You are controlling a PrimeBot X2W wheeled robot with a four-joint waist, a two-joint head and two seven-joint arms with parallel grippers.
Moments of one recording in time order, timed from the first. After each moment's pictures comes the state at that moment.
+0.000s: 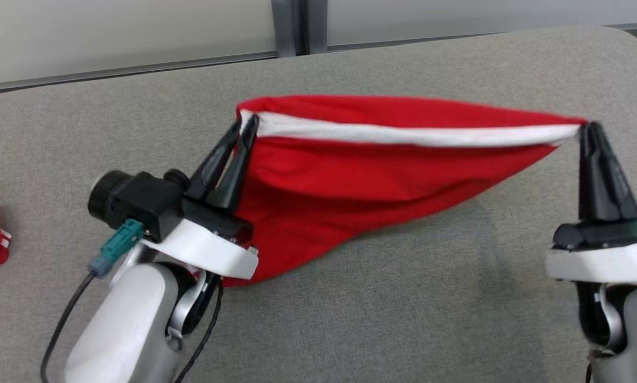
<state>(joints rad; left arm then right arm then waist) -0.41 0.20 -0.40 0.02 -0.36 -0.03 -0.11 -0.24 -0.10 -0.01 0.01 0.18 0.13 -0.16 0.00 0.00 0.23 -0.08</state>
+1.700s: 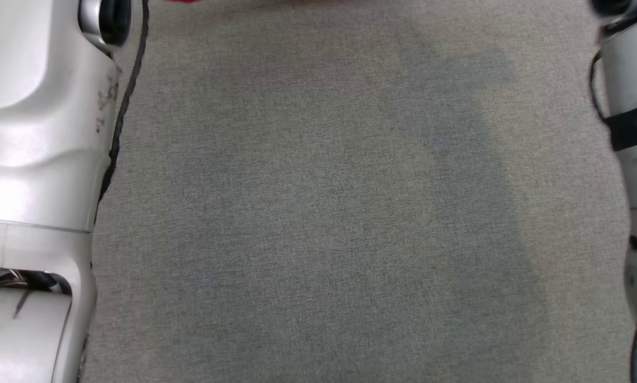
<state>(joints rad) -1.30 0.11 -0.25 0.71 -0.37 -0.09 -0.26 -1.33 -0.14 0.22 0.63 0.31 0.13 -0.17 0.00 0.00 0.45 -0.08</state>
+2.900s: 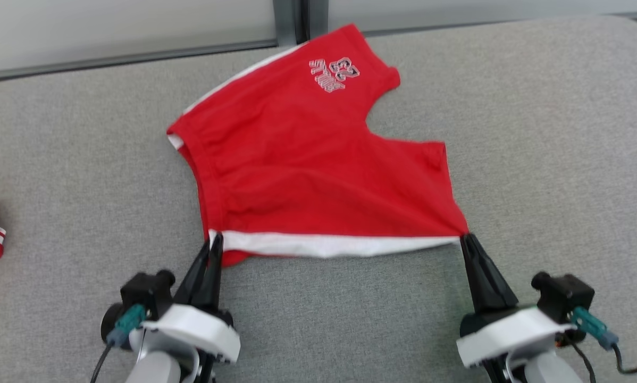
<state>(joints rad) -0.22 0.05 -0.21 0.43 -0.33 -0.09 -0.26 -0.19 -0.09 0.30 0.37 0.44 0.13 -0.26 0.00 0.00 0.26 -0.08</state>
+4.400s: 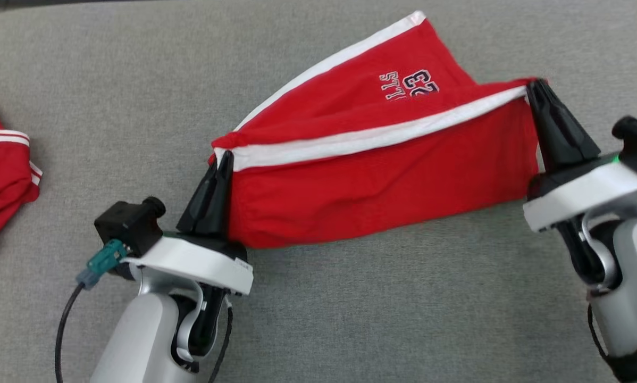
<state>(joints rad) -0.27 0.06 -0.24 0.07 -0.48 -0.01 -0.08 -0.47 -0.27 0.20 0.13 0.36 0.13 0.03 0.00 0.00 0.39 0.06</state>
